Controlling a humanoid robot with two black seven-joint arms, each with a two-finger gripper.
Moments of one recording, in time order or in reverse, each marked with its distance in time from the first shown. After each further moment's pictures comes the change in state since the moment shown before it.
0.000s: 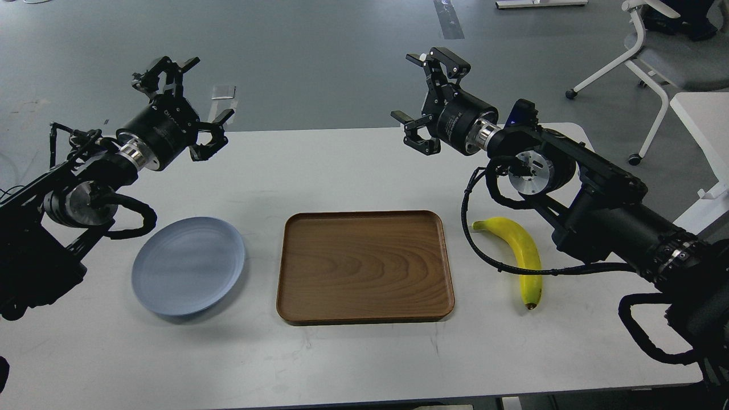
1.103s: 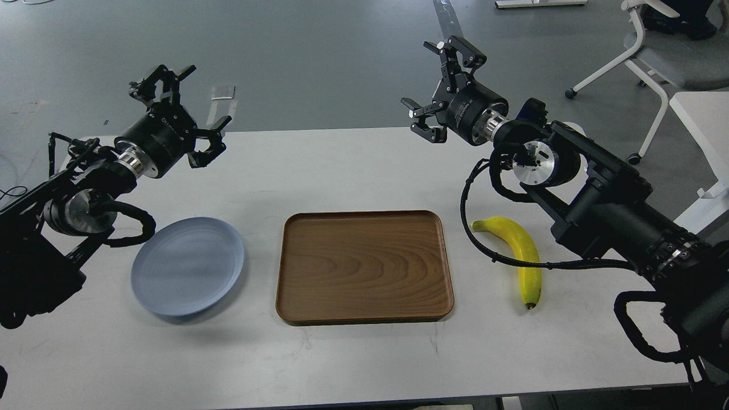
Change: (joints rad) left arm 0.034 -0.003 -0.027 -0.024 -0.014 0.009 -0.011; right arm 0.014 0.007 0.081 -0.012 0.011 -0.060 0.004
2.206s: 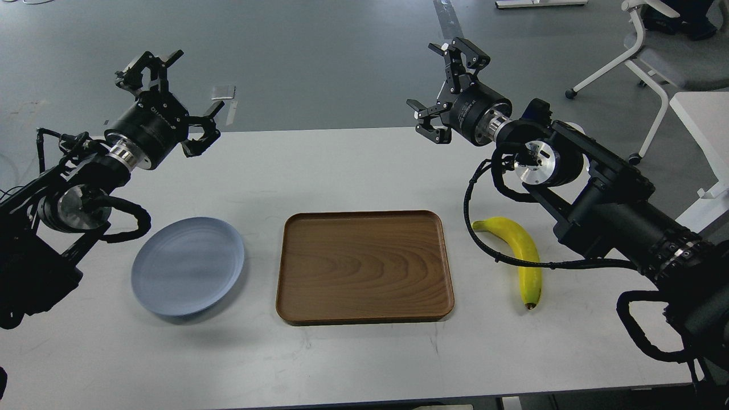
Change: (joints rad) left arm 0.017 0.009 -0.052 -0.029 0.007 0.006 -0.016; right arm 0.001 -0.007 -0.008 0.001 -0.003 -0.026 -0.001
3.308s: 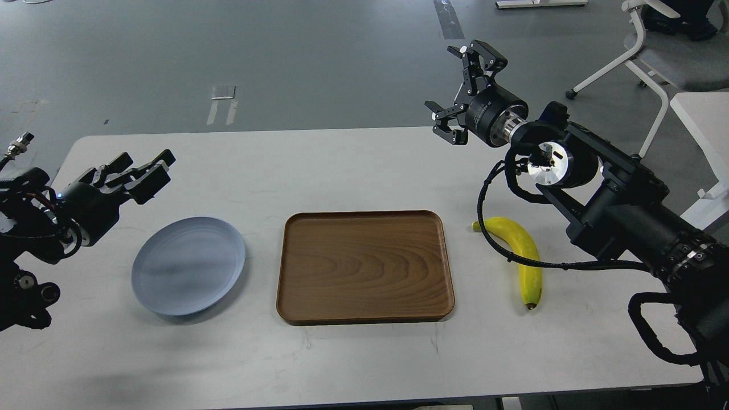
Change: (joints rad) left arm 0.033 0.401 0.570 -0.258 1.307 0.756 -0.149; right arm -0.015 -0.041 0.003 -0.008 0.000 -0.023 0.002
